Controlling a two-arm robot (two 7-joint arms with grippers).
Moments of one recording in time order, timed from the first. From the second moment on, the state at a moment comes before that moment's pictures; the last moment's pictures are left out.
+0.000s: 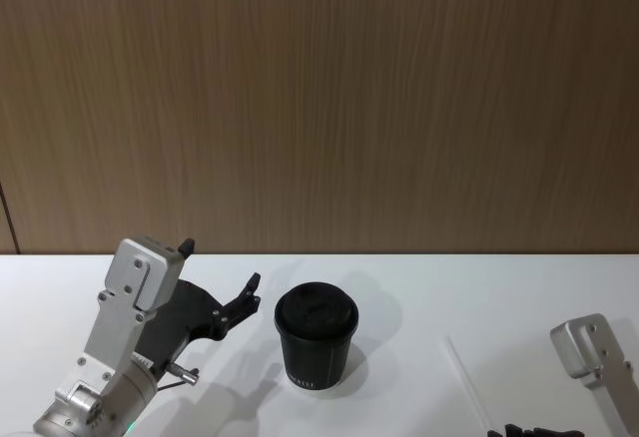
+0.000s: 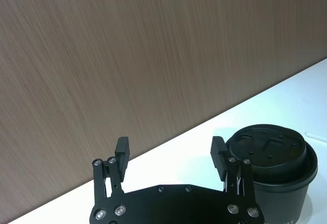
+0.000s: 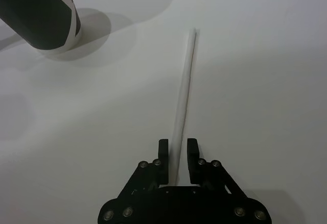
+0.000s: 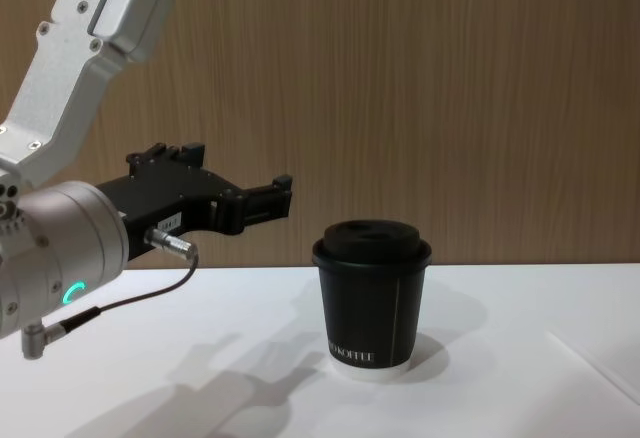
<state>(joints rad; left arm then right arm) -0.24 0.38 0.45 -1.63 -0.20 0.01 -0.01 -0.07 0.43 -0.15 -1.91 0.34 0.82 0.14</state>
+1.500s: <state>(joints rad) -0.24 0.38 0.45 -1.64 -0.20 0.02 -0.03 -0.08 0.36 -0.06 -1.94 0.34 0.56 0.17</state>
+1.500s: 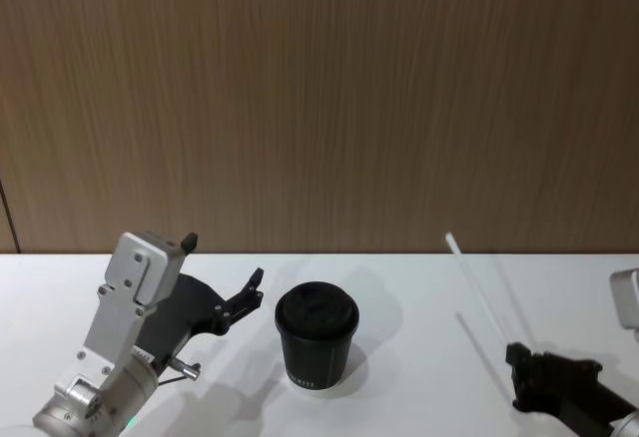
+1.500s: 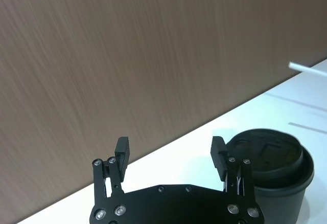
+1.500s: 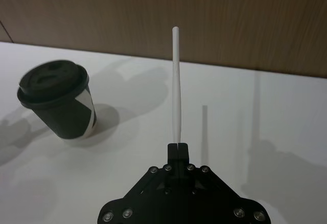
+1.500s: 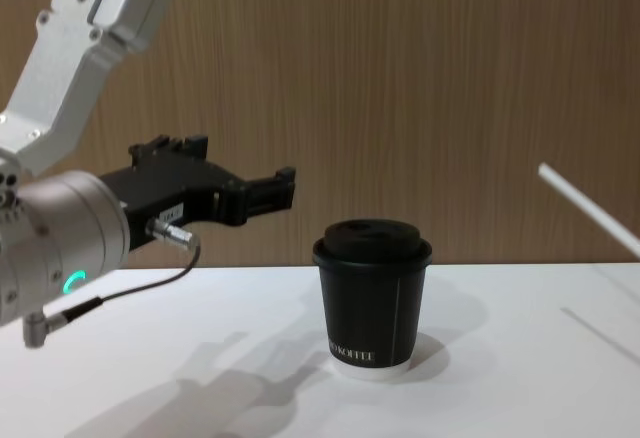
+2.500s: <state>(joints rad) -0.31 0.43 0.43 -1.79 -0.25 0.16 -0.17 0.00 0.30 -0.12 -1.93 0.42 0.26 0.30</state>
